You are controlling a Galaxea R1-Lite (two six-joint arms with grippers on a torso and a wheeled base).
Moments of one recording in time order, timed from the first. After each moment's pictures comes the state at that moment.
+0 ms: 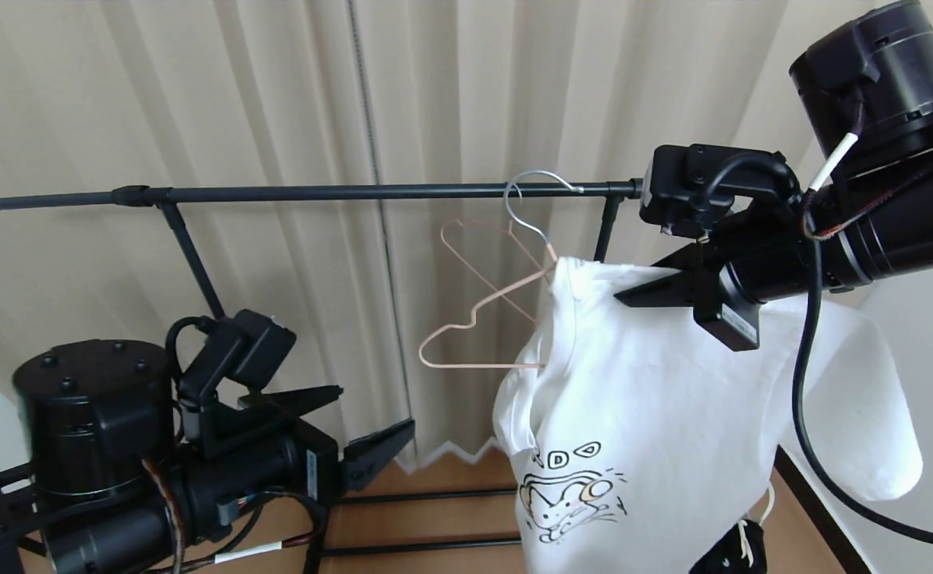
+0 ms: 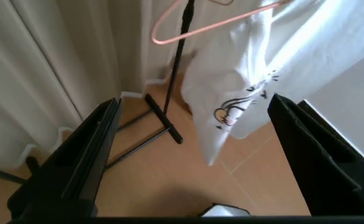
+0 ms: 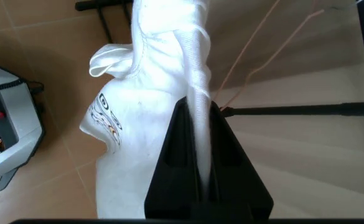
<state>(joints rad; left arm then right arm) -0.59 1.50 -0.43 -0.76 -0.06 -0.11 0.54 1.66 -1.57 0.60 0.12 -0.75</state>
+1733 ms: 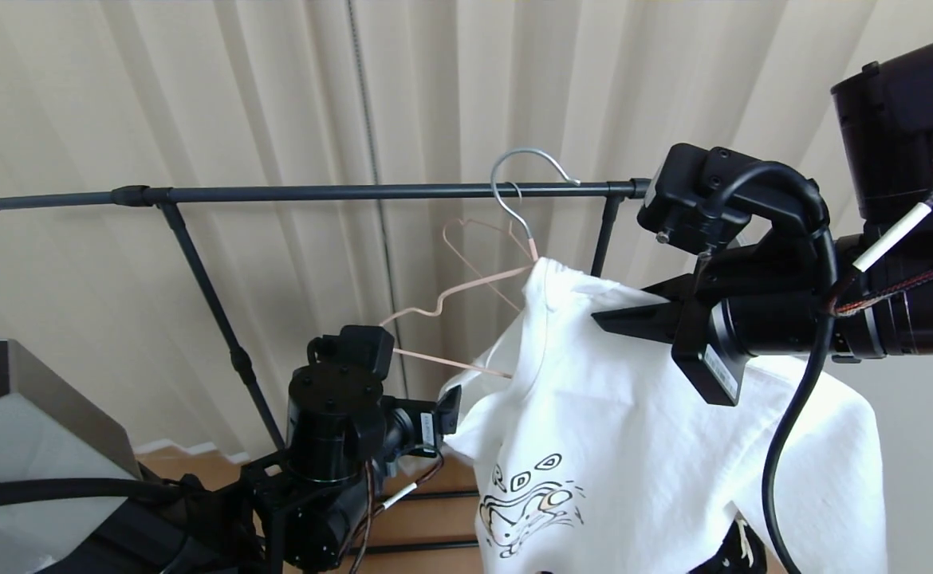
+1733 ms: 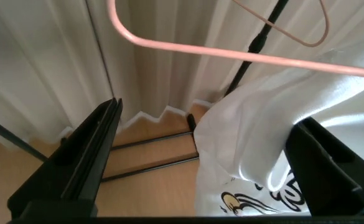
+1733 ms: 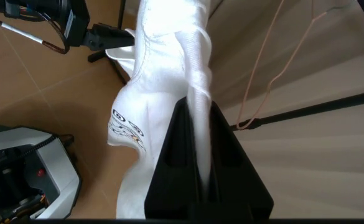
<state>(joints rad) -0.75 1.94 -0.58 -1.06 0.47 -0.22 0.71 1.53 -1.30 0.32 0.00 -0.45</state>
